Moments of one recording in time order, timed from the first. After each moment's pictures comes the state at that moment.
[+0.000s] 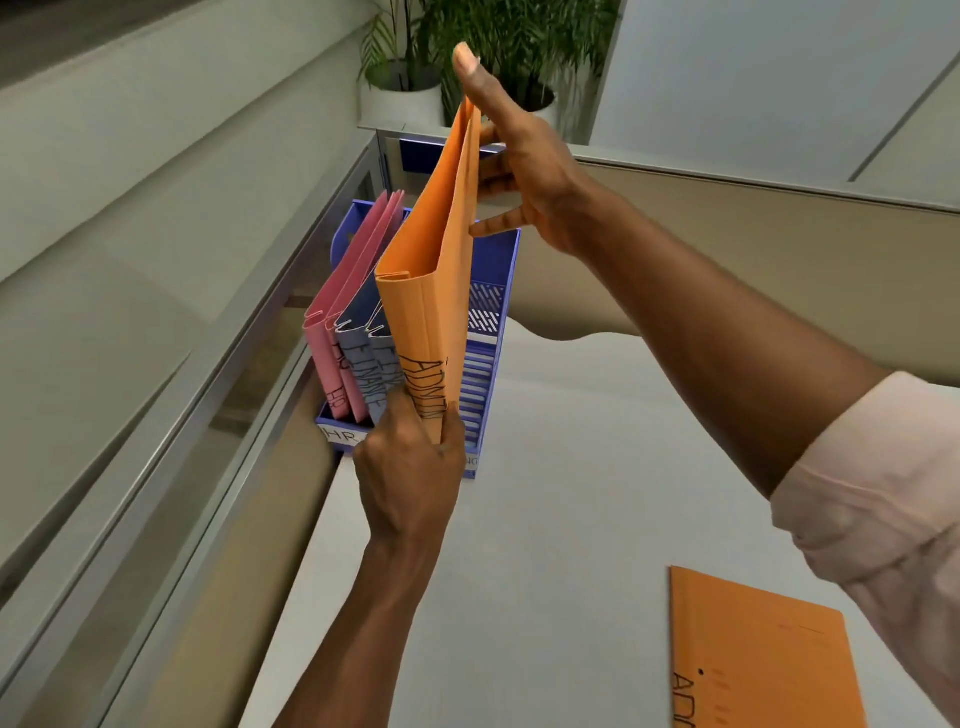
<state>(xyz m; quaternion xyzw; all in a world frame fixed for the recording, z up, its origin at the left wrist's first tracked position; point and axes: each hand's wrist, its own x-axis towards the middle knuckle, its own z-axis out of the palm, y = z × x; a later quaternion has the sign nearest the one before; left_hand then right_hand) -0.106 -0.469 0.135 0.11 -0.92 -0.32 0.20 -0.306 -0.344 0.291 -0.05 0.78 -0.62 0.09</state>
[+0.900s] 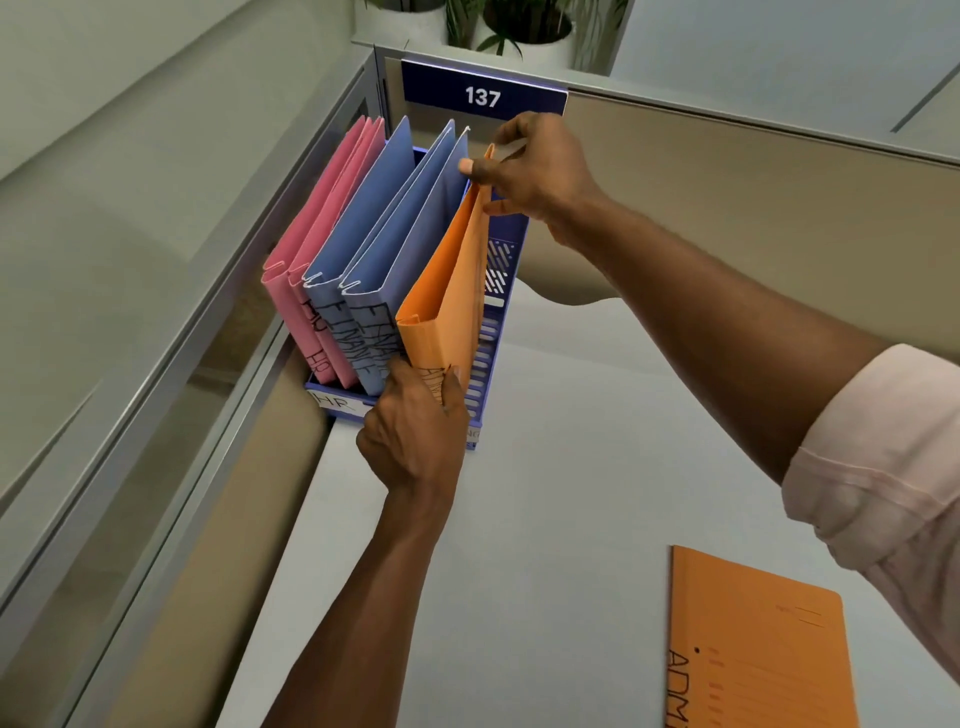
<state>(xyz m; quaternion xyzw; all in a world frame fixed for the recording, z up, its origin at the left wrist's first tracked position) -0.147 -0.462 0.077 0.24 -0.93 -0.25 0.13 -0.349 -0.348 0.203 0.00 0.88 -0.47 0.01</state>
